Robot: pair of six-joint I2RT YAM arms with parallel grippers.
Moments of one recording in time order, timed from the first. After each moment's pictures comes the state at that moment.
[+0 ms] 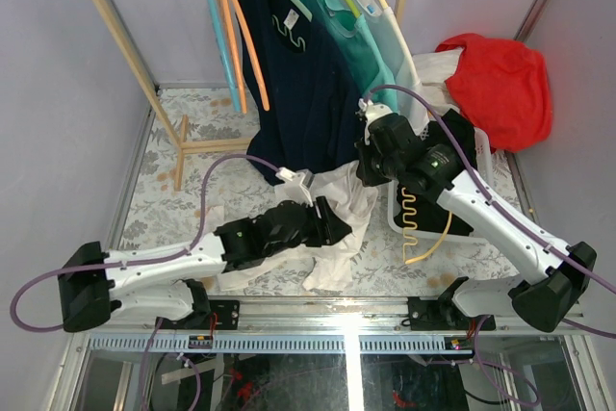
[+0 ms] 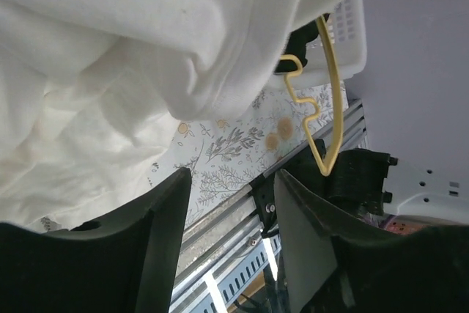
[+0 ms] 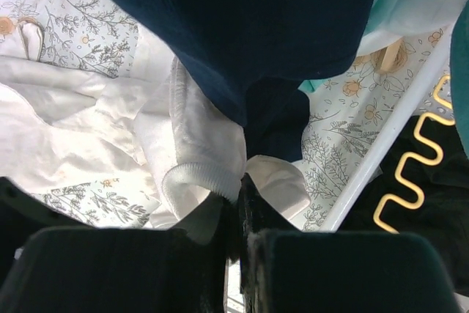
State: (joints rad) left arm -1.13 1.13 0.73 -0.04 -0.19 -1.01; right arm 0.72 1.30 1.32 -0.78 0.12 0.35
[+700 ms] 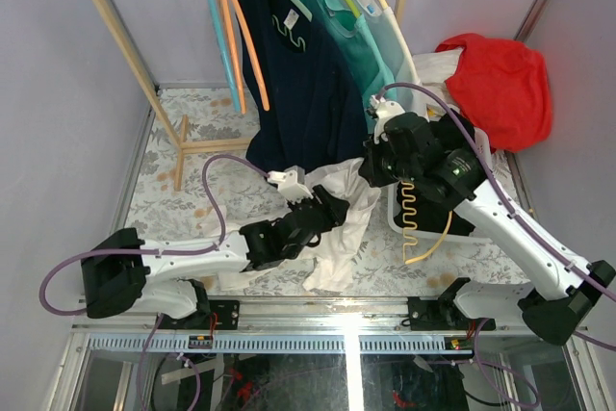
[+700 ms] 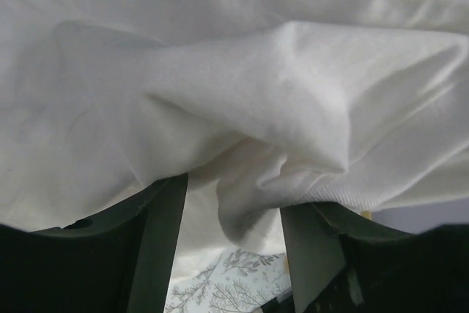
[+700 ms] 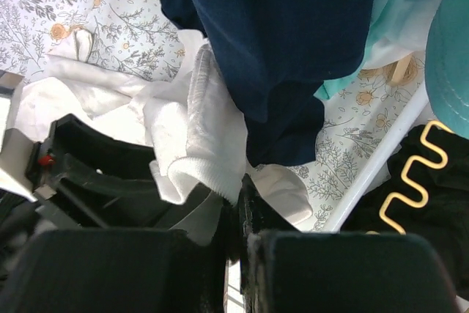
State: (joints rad) left arm -1.17 1.31 0.72 0.15 -0.61 -1.12; right arm 0.72 1.22 1.35 -0.81 0.07 0.34
